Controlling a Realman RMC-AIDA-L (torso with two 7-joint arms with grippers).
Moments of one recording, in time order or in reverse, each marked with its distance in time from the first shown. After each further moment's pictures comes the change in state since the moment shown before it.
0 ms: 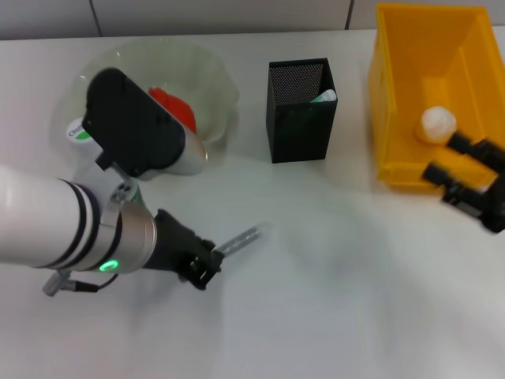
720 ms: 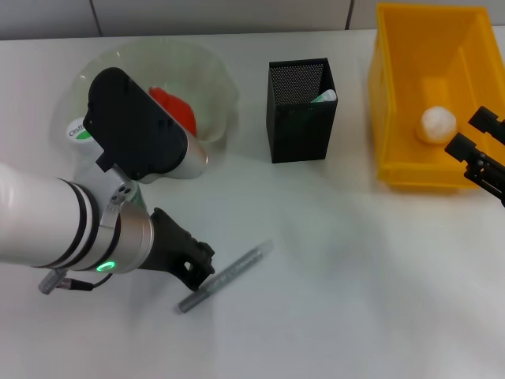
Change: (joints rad) left arm -0.009 -0.002 0.015 -0.013 0.046 0.012 0.012; right arm 0.024 -0.004 0.070 0.026 -0.010 -0.050 0.032
